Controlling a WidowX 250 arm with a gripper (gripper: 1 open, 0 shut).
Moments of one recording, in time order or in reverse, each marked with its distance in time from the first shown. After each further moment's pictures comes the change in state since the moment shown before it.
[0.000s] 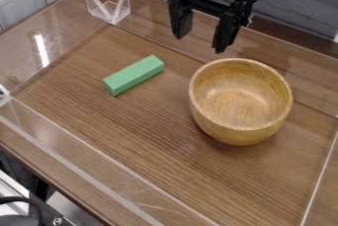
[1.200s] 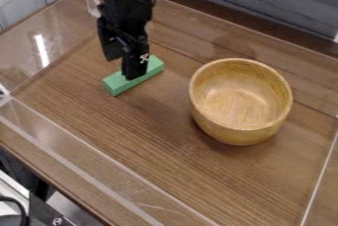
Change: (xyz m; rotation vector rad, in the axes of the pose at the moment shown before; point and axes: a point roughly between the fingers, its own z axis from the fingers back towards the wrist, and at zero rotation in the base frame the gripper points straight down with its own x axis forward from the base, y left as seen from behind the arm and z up) arm -0.035 0.097 -0.057 0.003 -0.044 -0.333
